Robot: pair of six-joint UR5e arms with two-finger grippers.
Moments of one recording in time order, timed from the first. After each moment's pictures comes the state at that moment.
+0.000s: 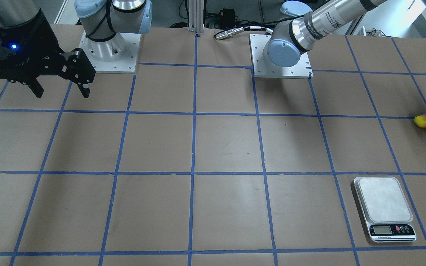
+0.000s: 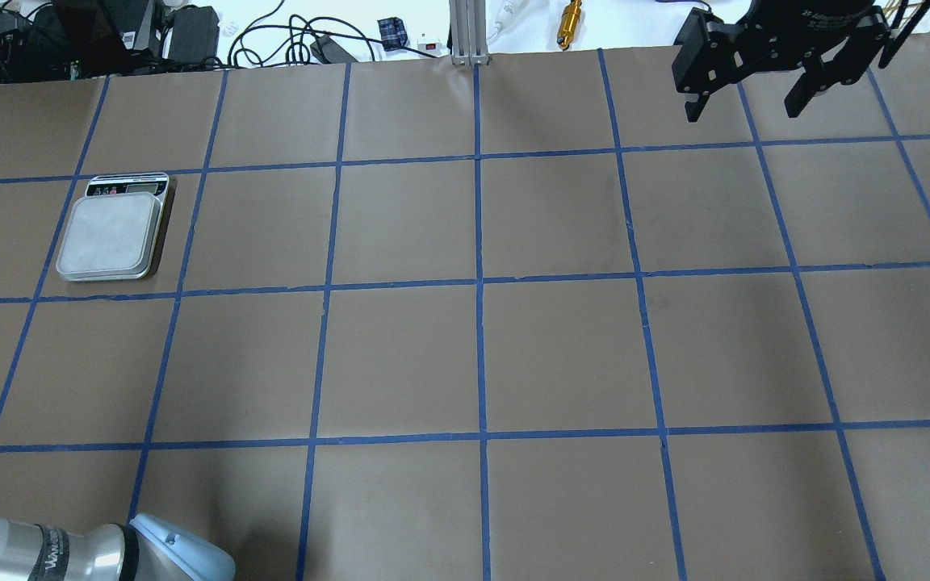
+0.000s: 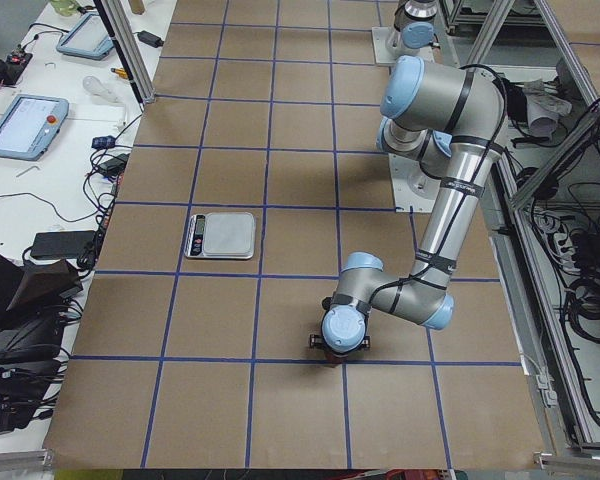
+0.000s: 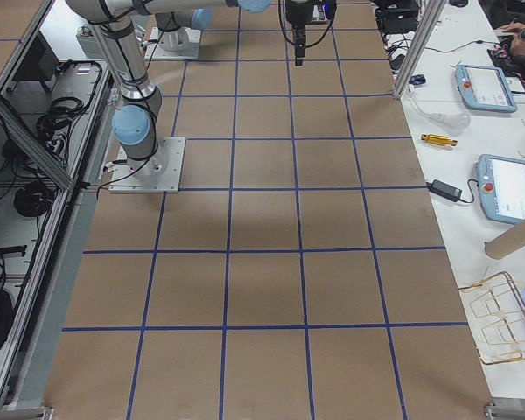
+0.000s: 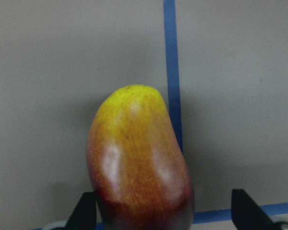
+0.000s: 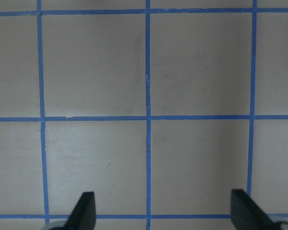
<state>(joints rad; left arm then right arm) -0.35 -2.17 -1.55 -1.10 1.62 2.82 1.54 -1.52 1.41 -1.53 -1.56 -0.04</state>
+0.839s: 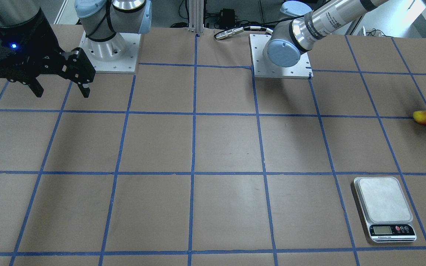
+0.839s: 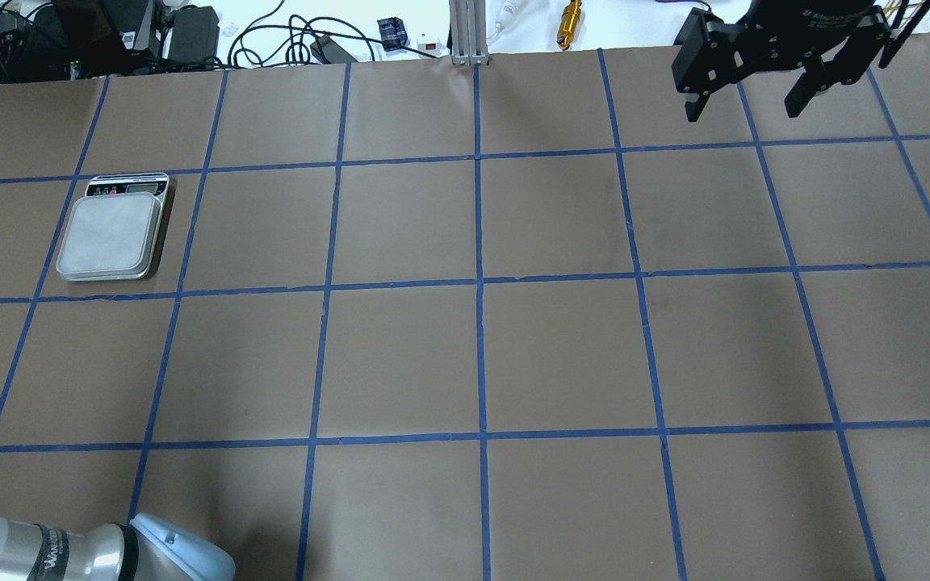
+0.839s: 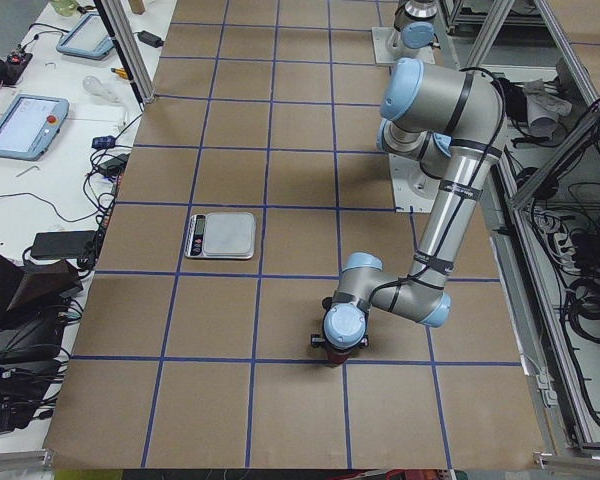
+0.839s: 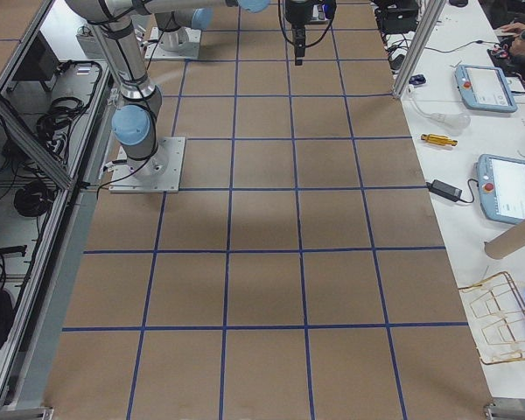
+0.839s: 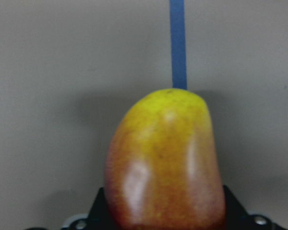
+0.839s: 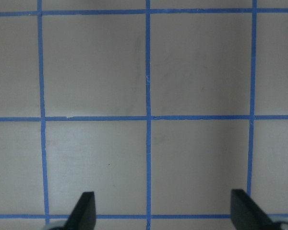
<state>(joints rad) -0.35 -2.17 -1.60 -1.03 1.61 2.80 1.54 -1.53 1.41 -1.53 -1.56 -0.04</state>
